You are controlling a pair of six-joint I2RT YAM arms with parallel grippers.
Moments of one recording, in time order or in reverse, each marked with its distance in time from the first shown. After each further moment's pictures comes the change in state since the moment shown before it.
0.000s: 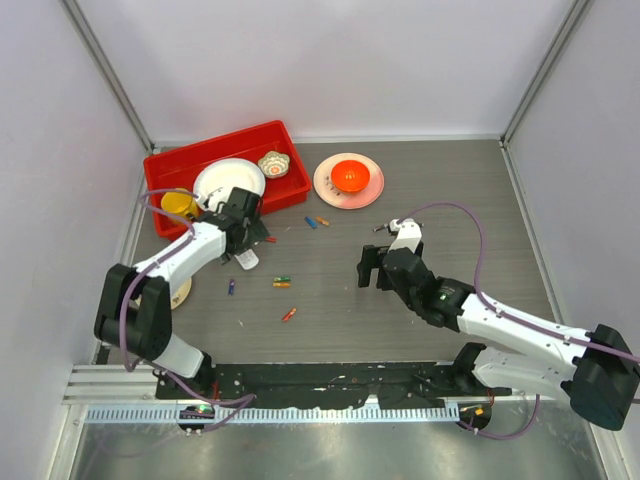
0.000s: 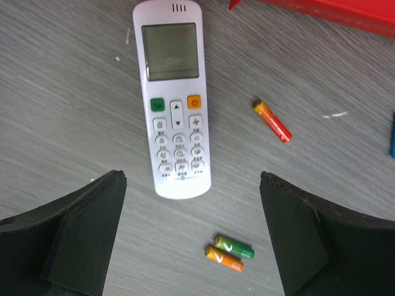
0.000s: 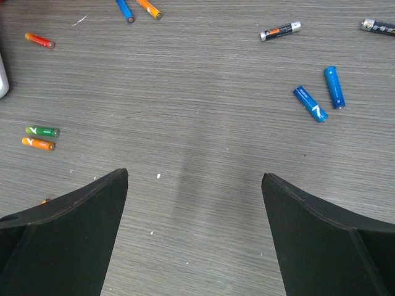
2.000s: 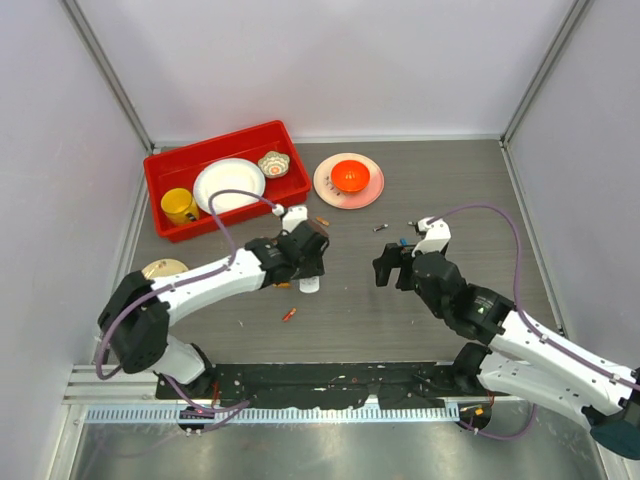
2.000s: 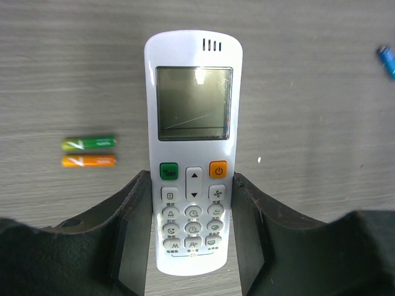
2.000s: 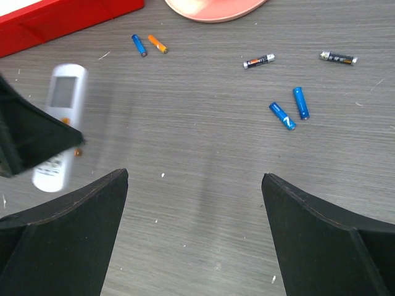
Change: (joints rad) left arm -0.478 -0.036 0.040 0.057 0.009 0.011; right arm 0.000 -0.250 0.050 -0.183 0.026 -0.027
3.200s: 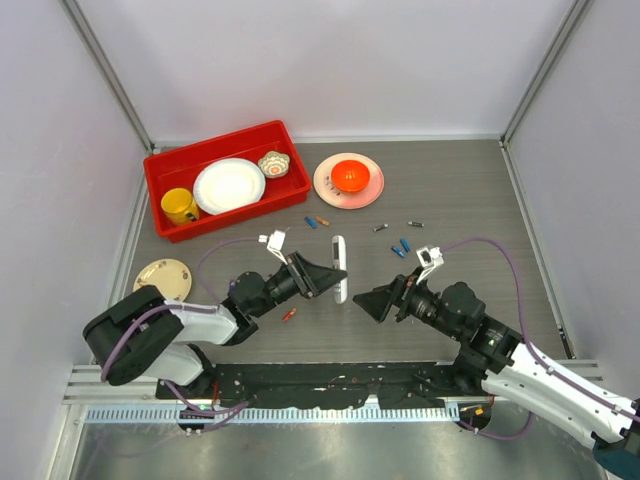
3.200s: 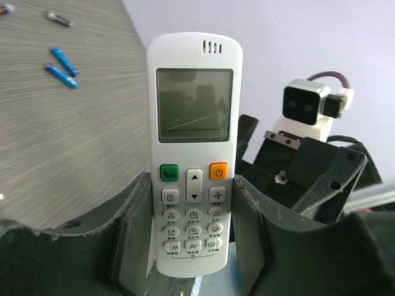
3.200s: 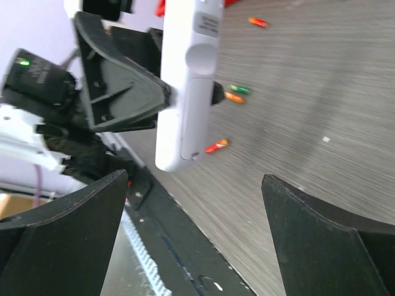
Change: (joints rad) left arm -0.021 -0.041 -0.758 1.738 0.492 -0.236; right arm 0.000 -0.332 -0.341 0.298 -0.513 0.238
